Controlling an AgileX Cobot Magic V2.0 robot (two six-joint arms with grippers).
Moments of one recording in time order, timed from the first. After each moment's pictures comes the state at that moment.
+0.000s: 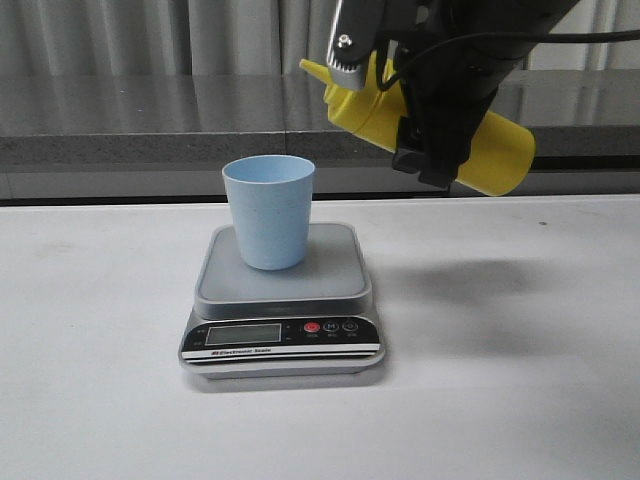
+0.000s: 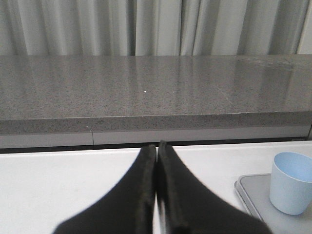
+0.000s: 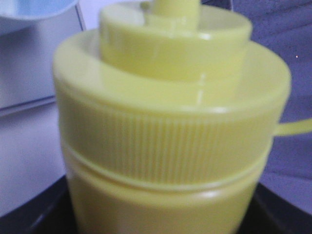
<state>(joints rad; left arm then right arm) -0.06 0.26 -0.43 -0.02 0.31 -0.03 0.55 1.71 -1.15 -0.86 0.28 -0.17</state>
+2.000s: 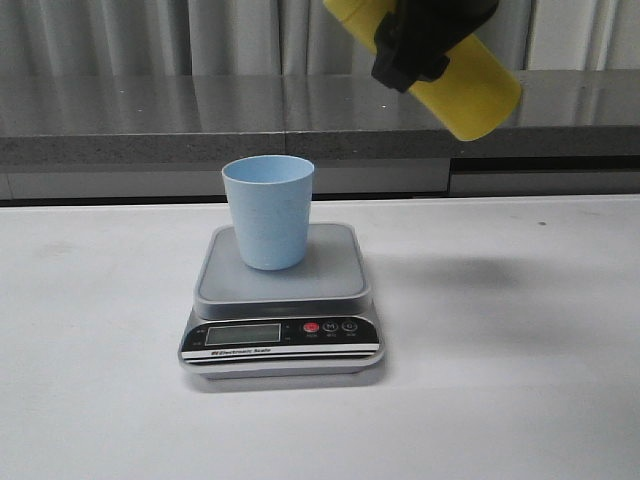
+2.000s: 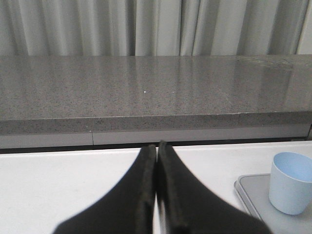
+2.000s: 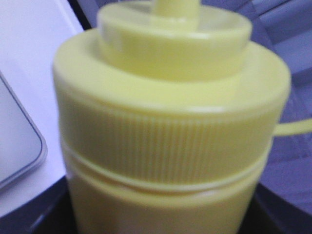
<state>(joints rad) -0.06 0.26 -0.43 -0.02 0.31 -0.03 0.52 1.61 -1.19 -0.89 0.19 0.20</state>
